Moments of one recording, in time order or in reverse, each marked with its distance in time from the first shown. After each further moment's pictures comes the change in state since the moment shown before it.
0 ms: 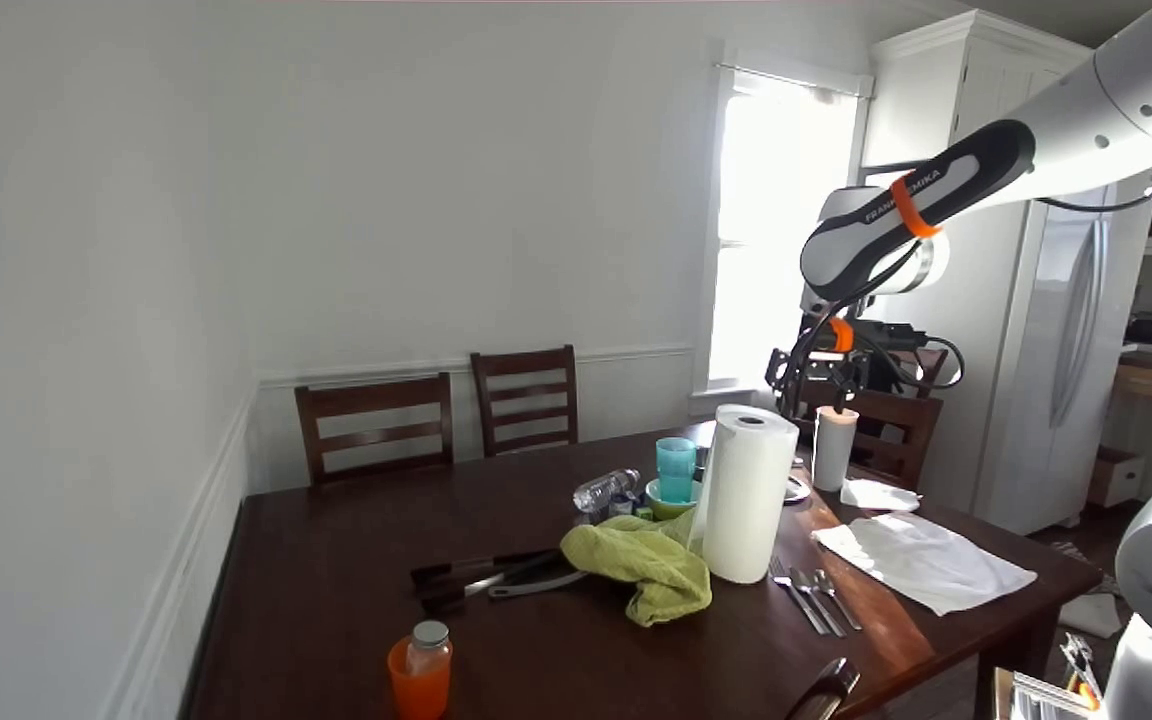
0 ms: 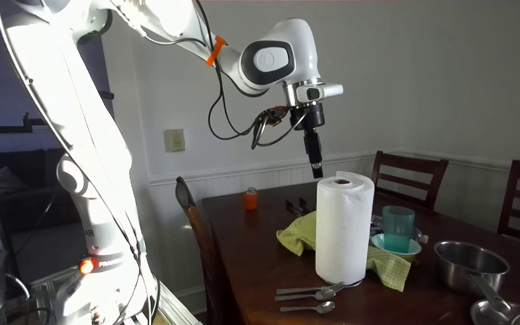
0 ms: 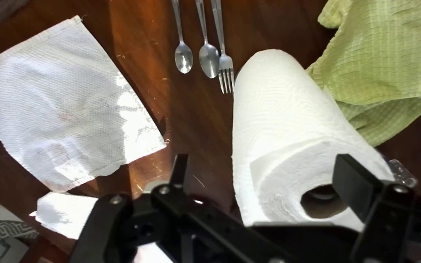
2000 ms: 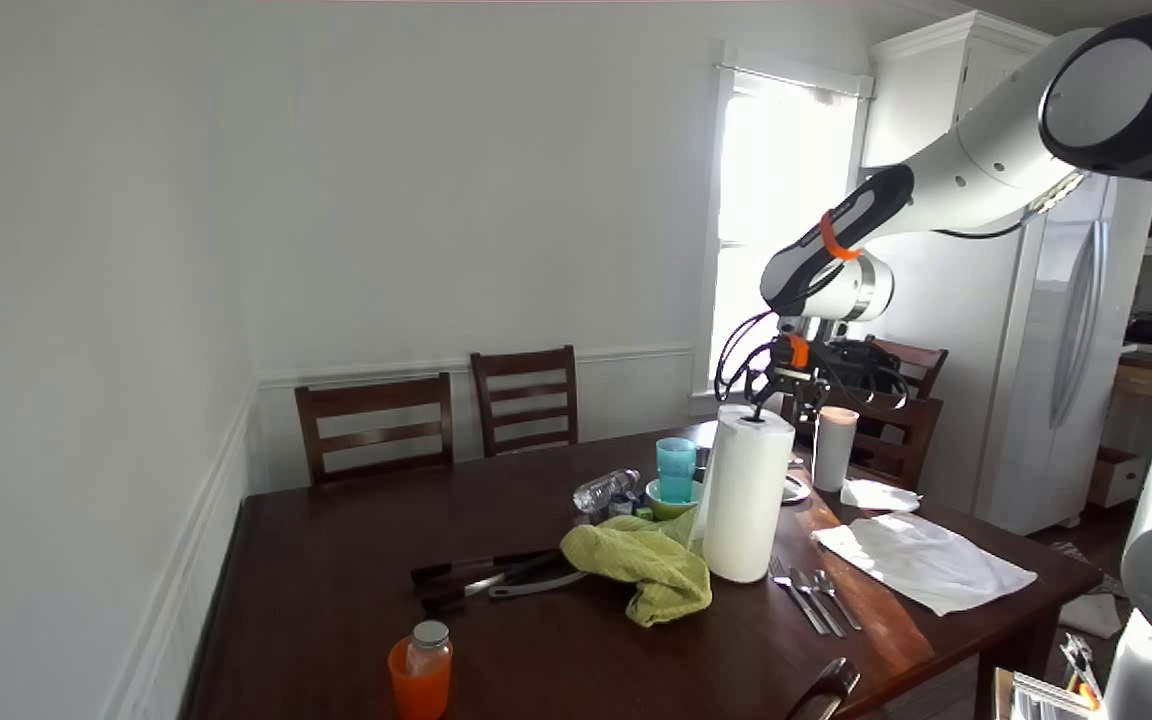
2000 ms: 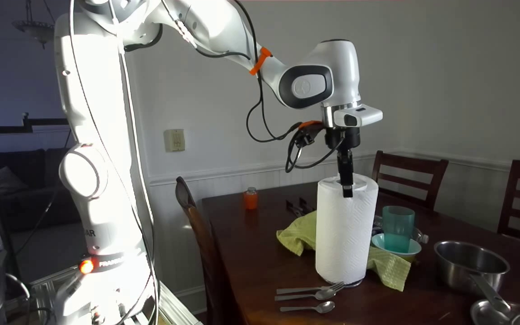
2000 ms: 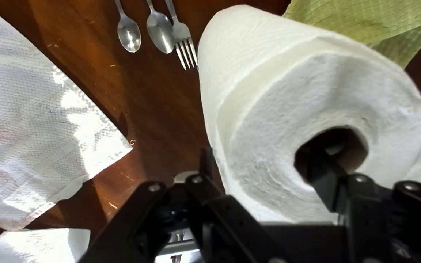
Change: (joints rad) arm 0.035 0.311 -0.078 0.211 0.288 0.076 -0.079
